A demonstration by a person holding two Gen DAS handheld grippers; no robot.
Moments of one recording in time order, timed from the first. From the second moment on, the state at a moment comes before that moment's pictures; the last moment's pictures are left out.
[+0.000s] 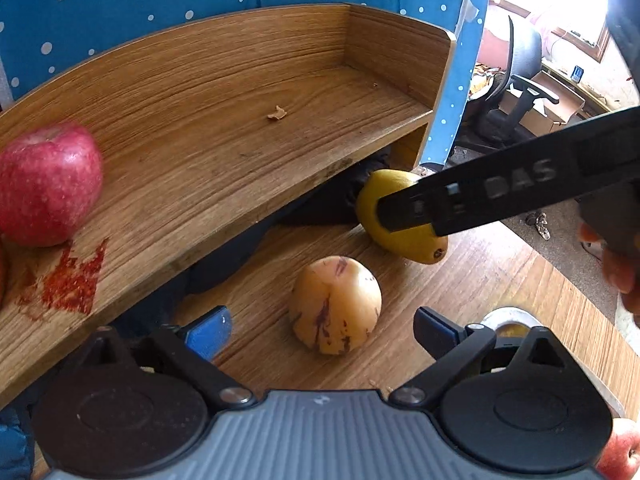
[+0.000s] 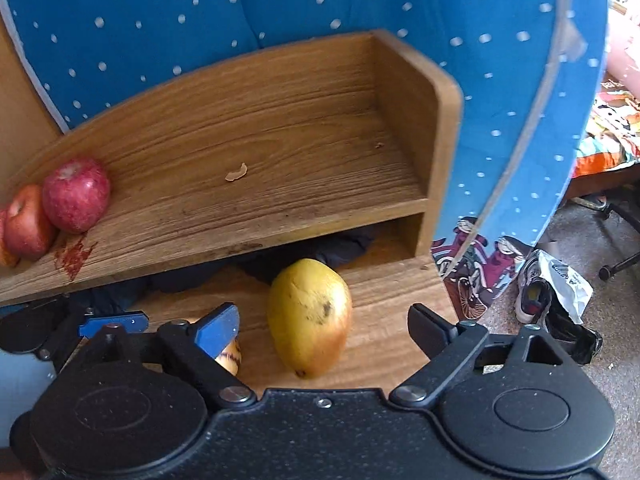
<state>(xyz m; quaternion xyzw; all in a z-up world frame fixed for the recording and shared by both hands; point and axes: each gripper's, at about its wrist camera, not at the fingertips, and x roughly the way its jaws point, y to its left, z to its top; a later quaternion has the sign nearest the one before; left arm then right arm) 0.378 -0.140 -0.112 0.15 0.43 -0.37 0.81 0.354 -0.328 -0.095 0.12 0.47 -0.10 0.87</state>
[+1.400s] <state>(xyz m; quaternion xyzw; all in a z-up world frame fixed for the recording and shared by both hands) 0.370 -0.132 -0.105 0.11 0.42 -0.38 0.82 0.346 -0.323 -0.111 0.13 0.44 -0.10 0.88</state>
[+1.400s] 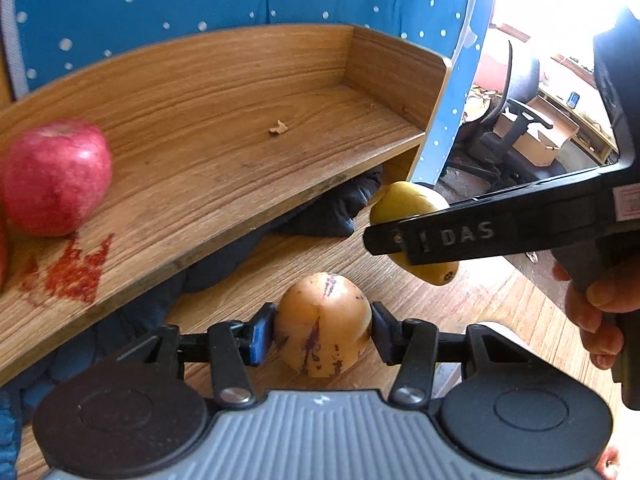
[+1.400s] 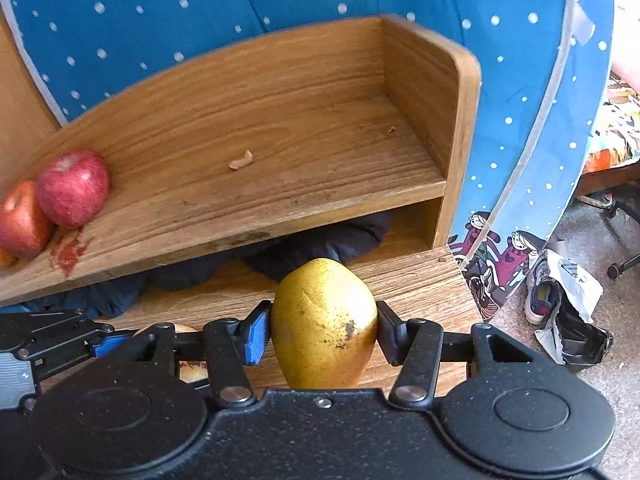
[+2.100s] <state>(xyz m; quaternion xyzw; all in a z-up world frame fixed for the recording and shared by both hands) 0.306 -0.061 -0.074 0.06 0.42 -0.29 0.86 0.258 -0.287 -0.079 0.14 0.41 -0.06 0.90</state>
